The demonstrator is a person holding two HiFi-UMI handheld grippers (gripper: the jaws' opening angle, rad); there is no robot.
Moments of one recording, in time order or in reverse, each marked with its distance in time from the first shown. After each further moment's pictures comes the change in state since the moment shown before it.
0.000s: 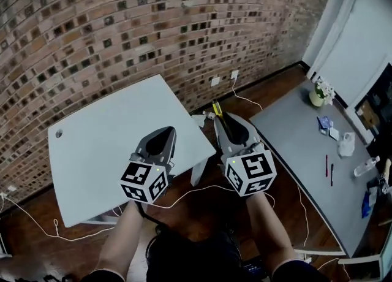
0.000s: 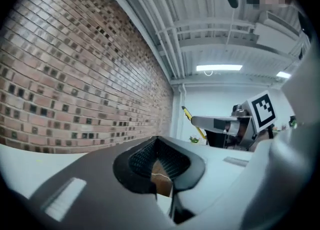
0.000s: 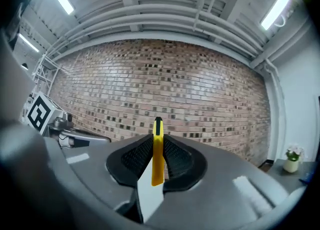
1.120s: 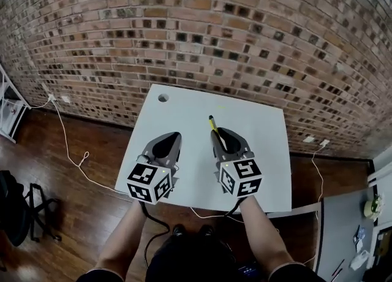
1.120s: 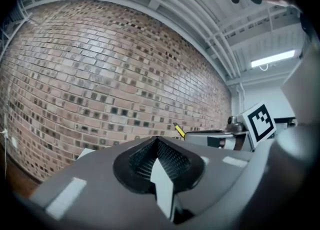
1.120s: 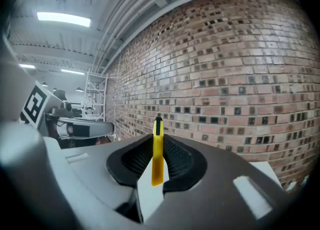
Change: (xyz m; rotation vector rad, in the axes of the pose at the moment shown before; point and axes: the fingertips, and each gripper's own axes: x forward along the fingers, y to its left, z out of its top) left arm -0.282 0.265 0.011 -0.078 -0.061 0.663; right arm 0.196 0.382 -0.022 0.020 0.140 0.700
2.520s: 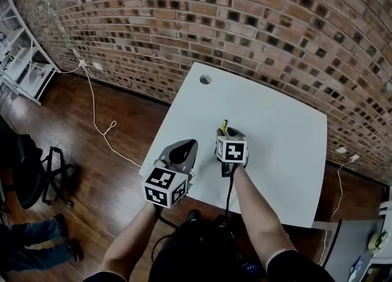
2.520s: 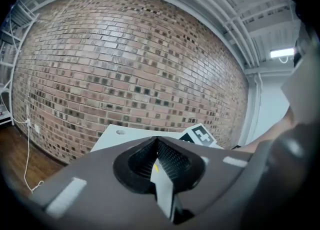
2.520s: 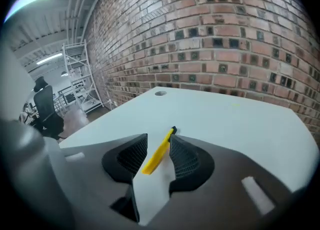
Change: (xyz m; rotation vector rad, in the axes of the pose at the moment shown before) left arm -0.034 0.063 -0.082 -0.060 0.175 0.172; right arm 0.169 0.016 -0.209 0.153 0.518 -0.044
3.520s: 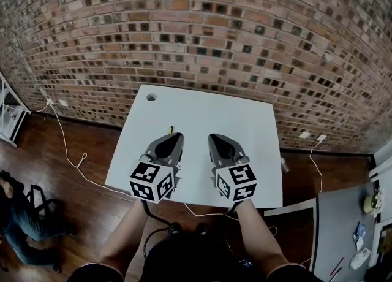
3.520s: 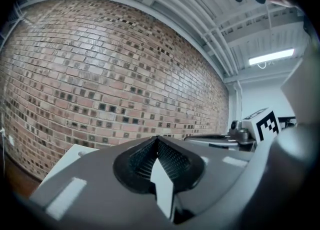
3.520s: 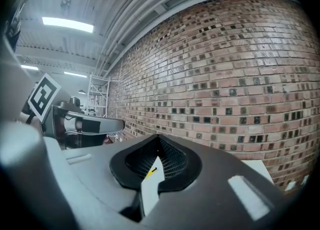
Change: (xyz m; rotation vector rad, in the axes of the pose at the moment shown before) left arm 0.020 -0.150 0.072 0.071 -0.142 -0.187; right arm -0.294 -0.038 0.060 -0.163 -0.549 0.068
